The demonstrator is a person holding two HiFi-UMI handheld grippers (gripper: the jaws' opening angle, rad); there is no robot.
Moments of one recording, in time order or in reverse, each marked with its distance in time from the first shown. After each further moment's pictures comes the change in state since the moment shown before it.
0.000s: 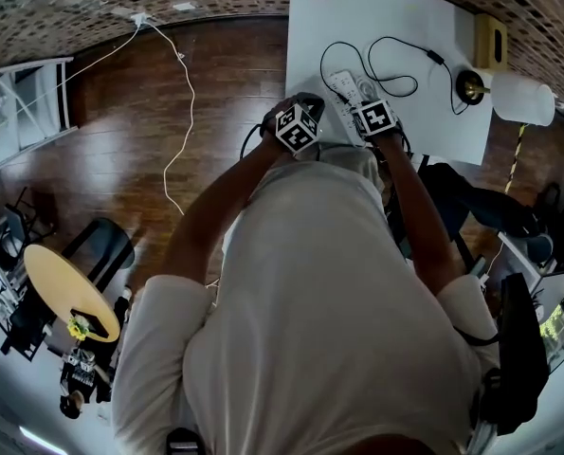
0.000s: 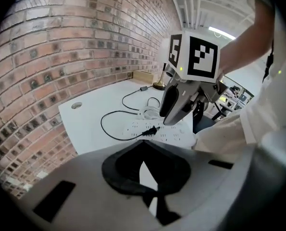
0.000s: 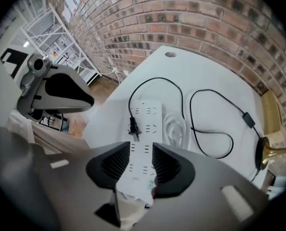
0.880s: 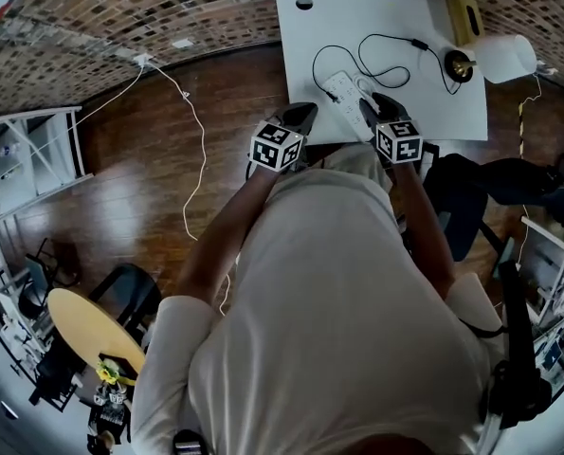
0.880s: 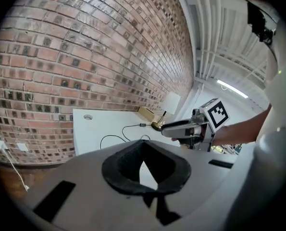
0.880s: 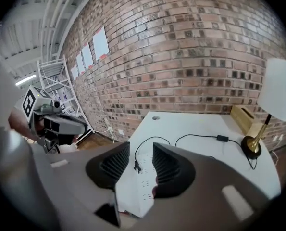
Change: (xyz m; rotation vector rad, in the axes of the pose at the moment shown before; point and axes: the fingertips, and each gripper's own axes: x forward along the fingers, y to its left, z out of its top) left arm -0.133 -0.007 0.048 -0.354 -0.426 -0.064; right arm -0.140 0.034 0.031 0.149 -0.734 -0.094
